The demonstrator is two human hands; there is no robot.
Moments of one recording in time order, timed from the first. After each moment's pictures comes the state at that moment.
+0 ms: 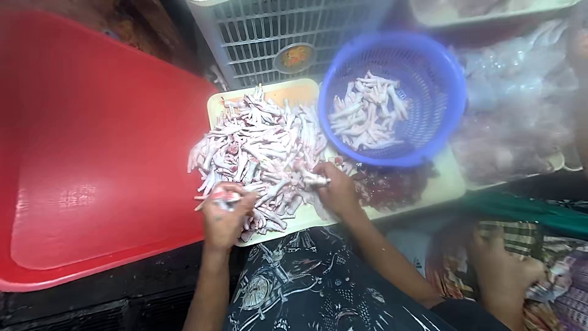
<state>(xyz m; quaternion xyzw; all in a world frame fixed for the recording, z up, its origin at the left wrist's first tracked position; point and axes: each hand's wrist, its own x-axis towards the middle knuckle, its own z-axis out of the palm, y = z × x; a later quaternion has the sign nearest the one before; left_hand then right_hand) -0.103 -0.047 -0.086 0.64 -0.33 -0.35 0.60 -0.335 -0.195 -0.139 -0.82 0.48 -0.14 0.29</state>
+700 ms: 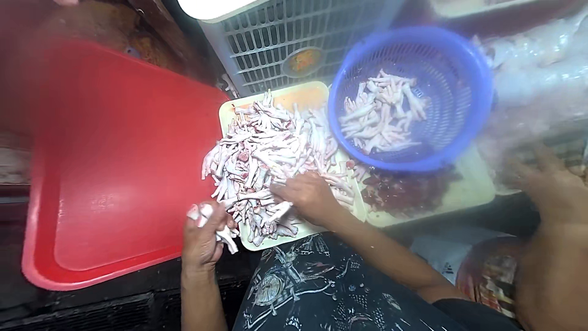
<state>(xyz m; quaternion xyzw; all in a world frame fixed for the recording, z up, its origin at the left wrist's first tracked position) -0.058 -0.013 -0.085 0.60 -0.17 -0.41 0.67 -0.264 -0.181 -0.127 -0.93 0.20 -0.21 0.21</state>
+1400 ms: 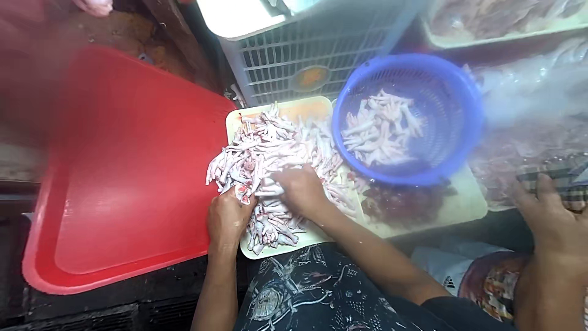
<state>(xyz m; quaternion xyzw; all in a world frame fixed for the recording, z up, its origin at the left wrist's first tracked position) -0.069 -0.078 -0.081 0.89 -0.39 -0.17 0.15 -0.223 -0.201 -0.110 -0.93 0.29 -0.08 0.21</state>
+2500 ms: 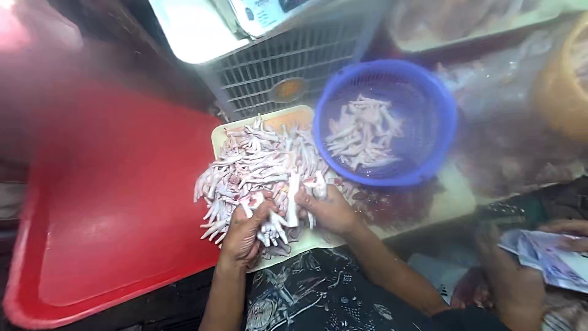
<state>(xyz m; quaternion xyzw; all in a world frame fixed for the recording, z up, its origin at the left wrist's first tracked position) -0.118 -0.096 -0.071 0.49 -0.16 -0.57 0.64 -0.298 -0.208 -0.072 -0.53 0.35 -0.23 0.73</state>
